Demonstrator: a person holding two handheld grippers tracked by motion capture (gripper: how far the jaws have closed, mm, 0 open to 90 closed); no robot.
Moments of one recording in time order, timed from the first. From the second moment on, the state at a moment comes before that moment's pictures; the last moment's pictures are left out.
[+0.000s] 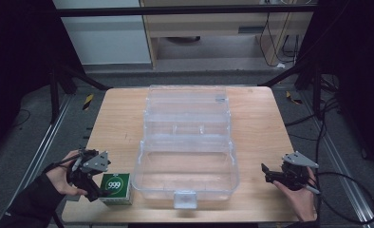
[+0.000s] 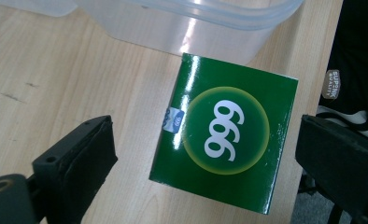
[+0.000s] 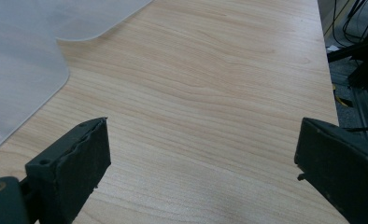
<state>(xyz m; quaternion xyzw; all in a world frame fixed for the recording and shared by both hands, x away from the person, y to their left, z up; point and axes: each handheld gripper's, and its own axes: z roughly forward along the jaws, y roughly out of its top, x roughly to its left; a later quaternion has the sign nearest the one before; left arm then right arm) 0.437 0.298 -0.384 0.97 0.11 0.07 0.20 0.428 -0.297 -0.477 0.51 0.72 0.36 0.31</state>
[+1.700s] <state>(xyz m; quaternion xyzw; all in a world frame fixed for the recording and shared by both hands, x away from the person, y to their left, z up) 0.447 0.278 -0.437 0.98 0.08 0.01 0.16 0.432 -0.294 -0.484 0.50 0.74 0.35 0.29</state>
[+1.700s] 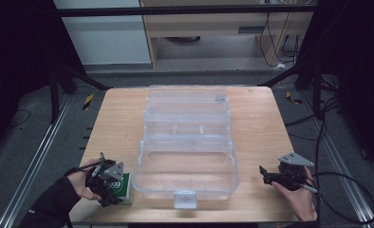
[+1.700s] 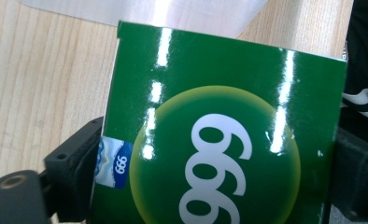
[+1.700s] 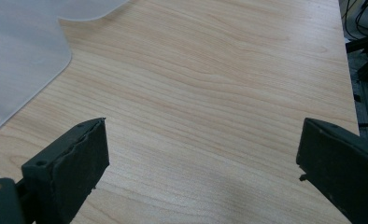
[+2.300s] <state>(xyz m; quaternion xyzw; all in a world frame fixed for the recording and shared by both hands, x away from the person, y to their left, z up) 0.443 0.289 -0.405 0.98 0.09 0.04 0.19 0.432 -0.294 -0.484 0.50 0.74 0.35 0.29</state>
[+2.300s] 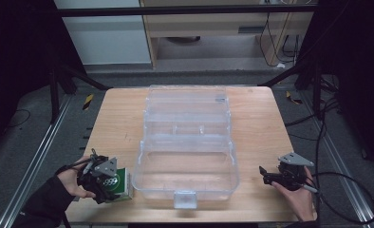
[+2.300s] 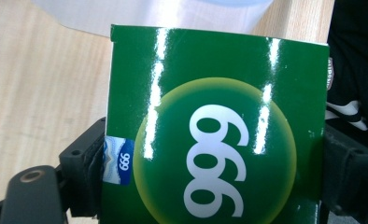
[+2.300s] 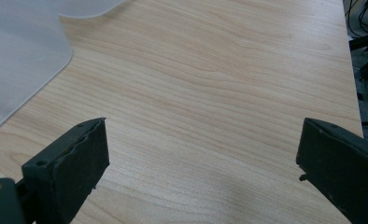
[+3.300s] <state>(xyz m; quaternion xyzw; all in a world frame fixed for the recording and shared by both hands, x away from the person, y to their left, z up) 0.442 0.283 -0.319 0.96 0.08 0.08 0.24 0.432 -0.294 -0.484 0.50 0.74 0.35 0.29</state>
